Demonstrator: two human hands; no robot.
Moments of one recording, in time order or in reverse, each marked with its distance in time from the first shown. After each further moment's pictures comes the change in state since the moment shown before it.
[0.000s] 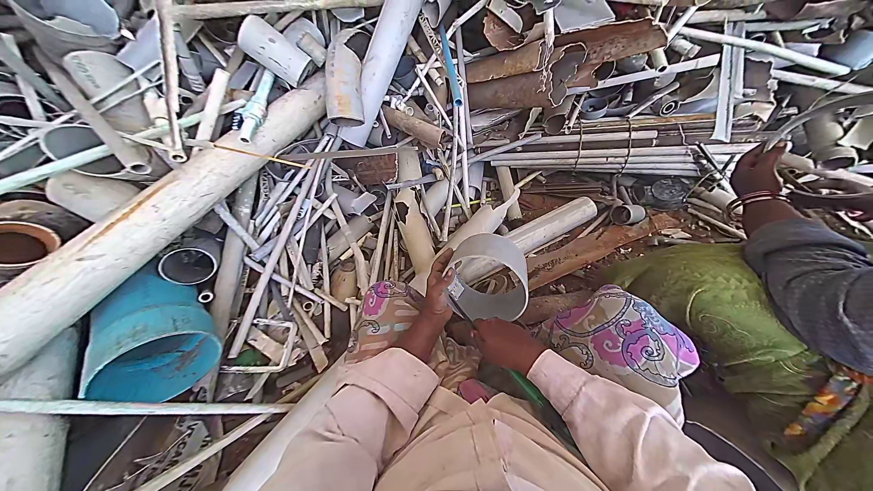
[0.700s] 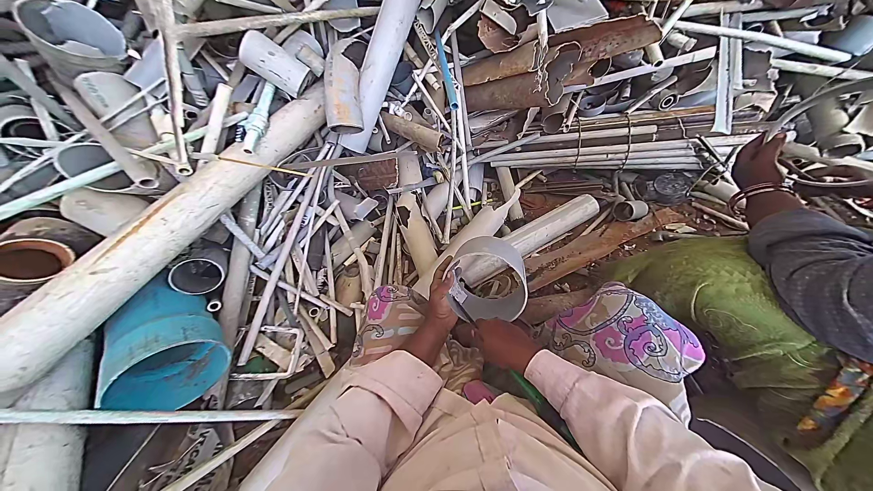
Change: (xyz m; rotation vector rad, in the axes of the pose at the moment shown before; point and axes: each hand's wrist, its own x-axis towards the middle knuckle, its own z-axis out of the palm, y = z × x) left_hand -0.005 -0.006 0.001 -0.031 0.075 -0.067; right_hand 0.007 -0.004 0.005 0.004 0.011 0.050
